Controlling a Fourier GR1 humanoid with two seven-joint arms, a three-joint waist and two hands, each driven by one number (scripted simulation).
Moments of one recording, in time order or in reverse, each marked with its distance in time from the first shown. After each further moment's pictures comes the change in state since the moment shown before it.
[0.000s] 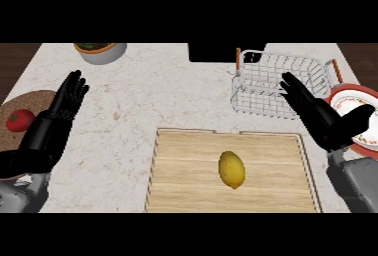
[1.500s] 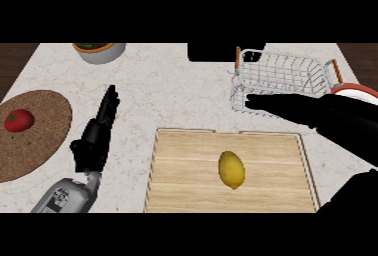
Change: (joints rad) left arm -0.031 -0.247 -0.088 0.150 -0.177 0.204 0.106; right arm -0.321 -0.382 0.163 -0.612 0.063 0.420 0.594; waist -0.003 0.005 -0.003
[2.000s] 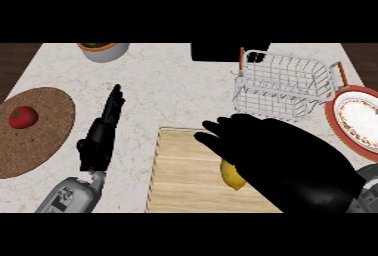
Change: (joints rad) left arm -0.012 -0.021 -0.008 0.006 -0.016 -0.006 0.010; right arm -0.302 0.131 0.343 -0.043 0.103 0.047 0.358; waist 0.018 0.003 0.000
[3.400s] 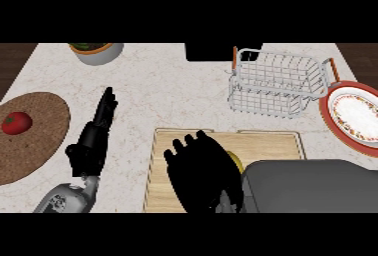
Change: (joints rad) left arm 0.053 -0.003 0.040 -0.057 -0.036 -0.011 0.024; right arm -0.282 0.222 0.397 0.244 -0.074 -0.085 0.196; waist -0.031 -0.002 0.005
